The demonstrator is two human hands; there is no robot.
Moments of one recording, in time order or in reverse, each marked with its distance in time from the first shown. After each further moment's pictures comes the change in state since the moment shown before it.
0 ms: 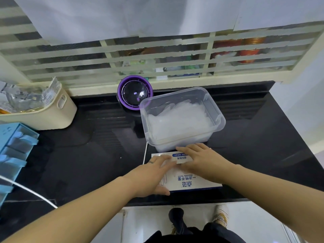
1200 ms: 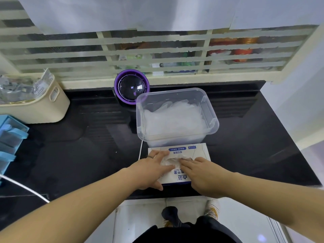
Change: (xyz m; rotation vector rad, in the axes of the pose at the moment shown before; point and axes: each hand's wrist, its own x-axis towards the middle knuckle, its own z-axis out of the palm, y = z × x) left_hand 0.009 0.008 -0.001 0.165 -0.172 -0.013; right_hand -0.025 -0.037 -0.011 0.122 -0.343 0.084
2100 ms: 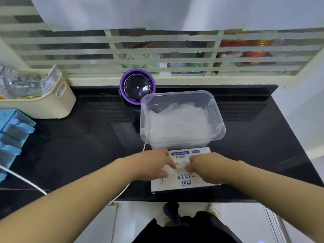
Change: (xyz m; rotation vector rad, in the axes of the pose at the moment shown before) left_hand -0.016 -0.002 -0.046 -0.297 0.025 -0.027; right_hand 0.015 0.026 -0.033 0.031 -0.173 0.041
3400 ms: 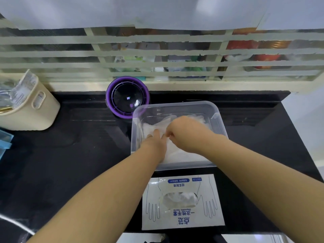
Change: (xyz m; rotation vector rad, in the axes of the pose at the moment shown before) left_hand 0.123 -0.044 -0.037 0.110 0.000 -0.461; right_hand 0.078 0.042 -0.108 0.200 0.369 0.172
